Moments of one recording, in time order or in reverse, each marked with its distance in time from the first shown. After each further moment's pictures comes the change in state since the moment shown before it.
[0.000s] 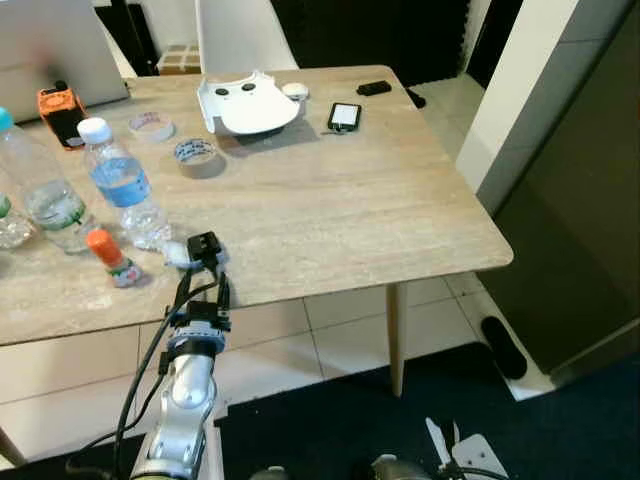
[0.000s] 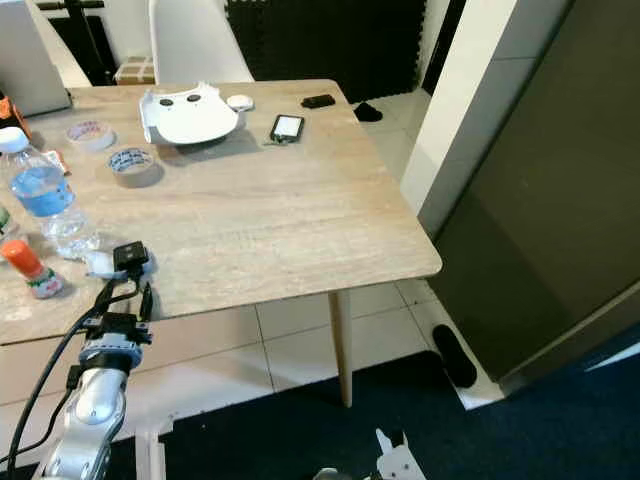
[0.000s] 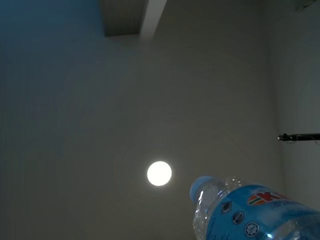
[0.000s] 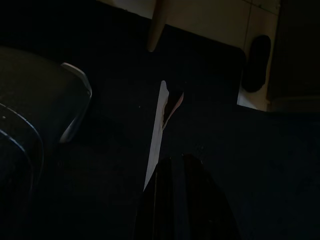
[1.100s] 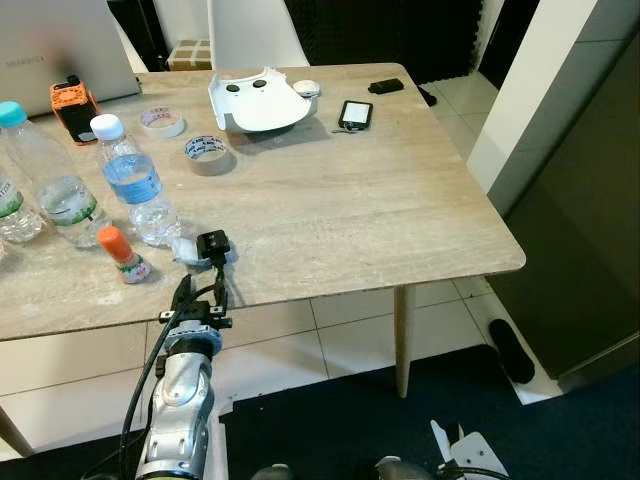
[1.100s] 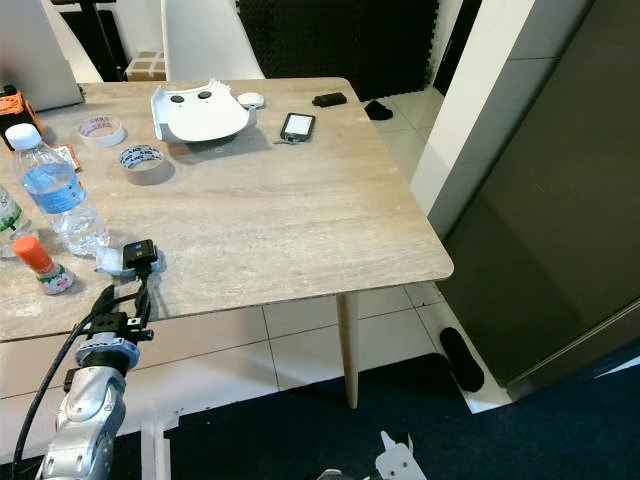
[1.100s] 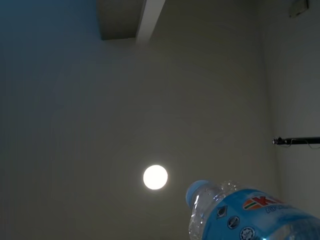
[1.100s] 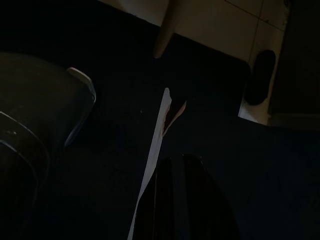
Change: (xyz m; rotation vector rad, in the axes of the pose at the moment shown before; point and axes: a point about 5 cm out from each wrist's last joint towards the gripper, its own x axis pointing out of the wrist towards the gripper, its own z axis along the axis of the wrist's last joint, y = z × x) left arm 0.005 -0.009 0.004 -0.317 0.058 -0.096; right arm 0.002 -0.006 0.006 -0.043 -0.018 -0.001
